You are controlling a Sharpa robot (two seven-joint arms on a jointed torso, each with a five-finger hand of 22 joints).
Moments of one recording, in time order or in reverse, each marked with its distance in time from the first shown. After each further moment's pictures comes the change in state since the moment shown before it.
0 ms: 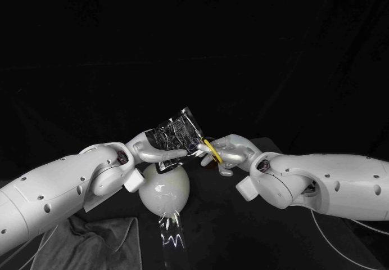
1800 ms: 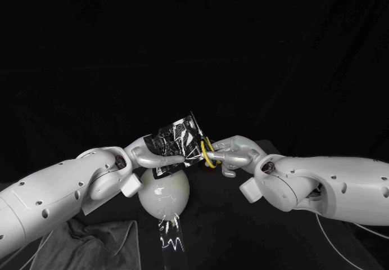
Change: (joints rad) left arm -0.003 -0.010 -0.003 -0.006 -0.026 0.014 -0.013; left_hand -0.002 -0.002 0.003 -0.003 0.000 -0.001 0.000 0.000 0.001 0.004 -0.004 0.000 0.000 0.003 -0.001 0.005 0.004 0.003 0.000 0.000 0.000 0.002; right arm 0.005 -0.039 -0.004 0.024 0.049 -0.016 0.023; right_hand 0.186 -0.046 0.049 -0.170 0.000 -0.014 -0.026 -0.046 -0.008 0.055 -0.030 -0.034 0.015 -0.004 0.000 -0.012 0.000 0.009 -0.016 -0.009 -0.038 0.000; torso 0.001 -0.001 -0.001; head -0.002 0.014
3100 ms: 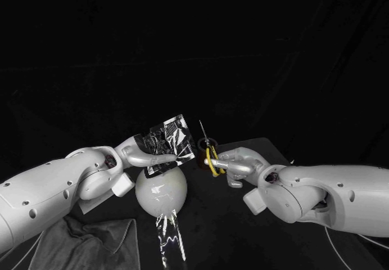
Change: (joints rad) left arm 0.000 -0.033 -0.001 -0.003 0.024 0.028 -0.004; left_hand 0.004 0.004 0.000 0.000 0.000 -0.002 -0.001 0.000 0.001 0.000 0.000 0.000 0.000 -0.003 -0.001 0.000 -0.007 0.002 0.000 0.000 0.004 0.001; right arm -0.045 -0.040 -0.015 0.067 0.055 -0.062 -0.064; right_hand -0.158 0.090 0.001 -0.014 0.043 0.023 0.008 0.103 0.486 -0.044 -0.044 0.094 0.575 0.002 -0.069 0.064 -0.003 -0.008 0.060 -0.098 0.099 0.000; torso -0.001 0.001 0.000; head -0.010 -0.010
